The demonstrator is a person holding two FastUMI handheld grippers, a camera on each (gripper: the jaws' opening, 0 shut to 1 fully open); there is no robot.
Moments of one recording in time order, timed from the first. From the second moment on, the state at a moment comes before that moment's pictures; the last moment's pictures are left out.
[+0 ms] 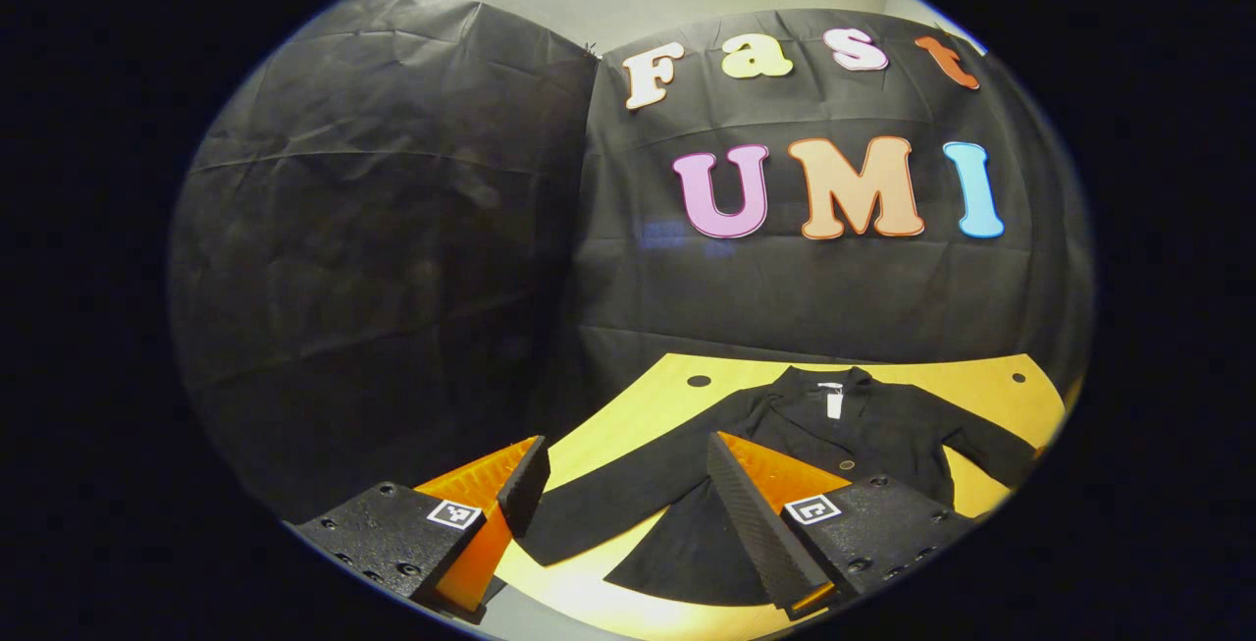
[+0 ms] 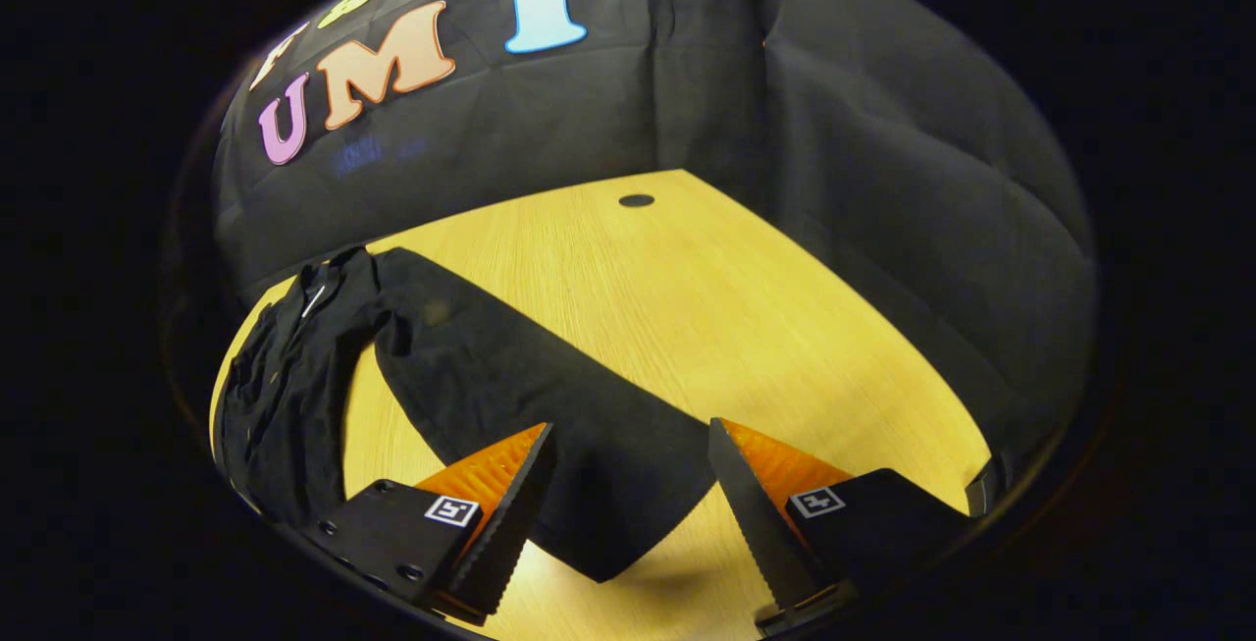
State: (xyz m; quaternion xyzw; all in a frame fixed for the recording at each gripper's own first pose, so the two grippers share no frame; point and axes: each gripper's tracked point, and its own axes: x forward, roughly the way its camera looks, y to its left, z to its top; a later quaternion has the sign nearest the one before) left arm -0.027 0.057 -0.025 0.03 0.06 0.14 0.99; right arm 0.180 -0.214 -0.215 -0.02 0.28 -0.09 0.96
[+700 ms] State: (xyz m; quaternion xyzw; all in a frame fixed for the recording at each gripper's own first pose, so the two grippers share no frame) left arm -0.026 0.033 -0.035 0.03 0.07 0.13 0.99; right arm 0.180 -0.212 -0.235 -0.06 0.29 -0.08 0.95
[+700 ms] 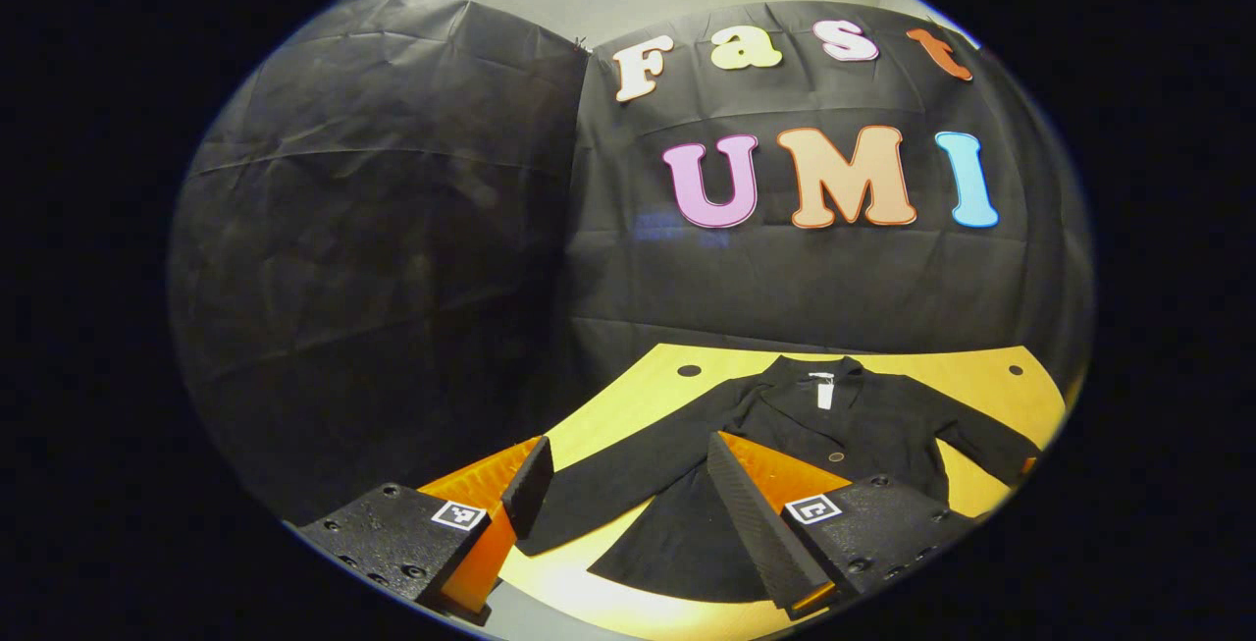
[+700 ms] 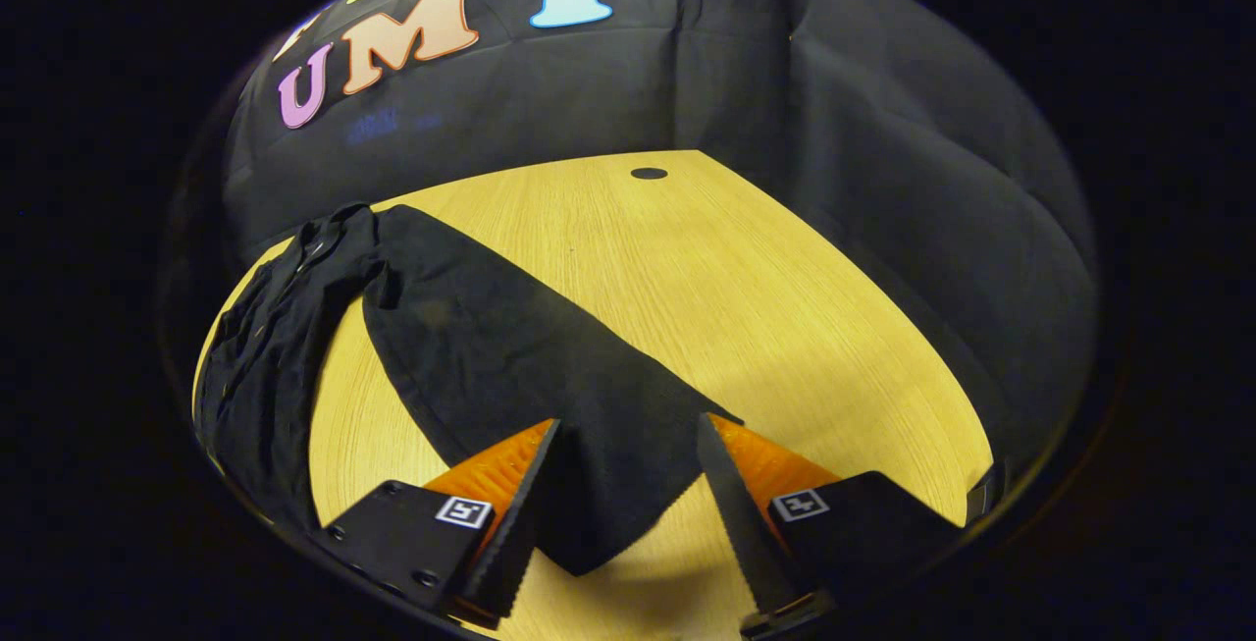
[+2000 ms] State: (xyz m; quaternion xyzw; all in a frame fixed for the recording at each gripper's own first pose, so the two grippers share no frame) left arm -0.024 0.008 -0.049 0.03 0.08 0.06 0.99; right arm 0.179 -0.176 -0.216 0.00 0.29 -0.10 0.95
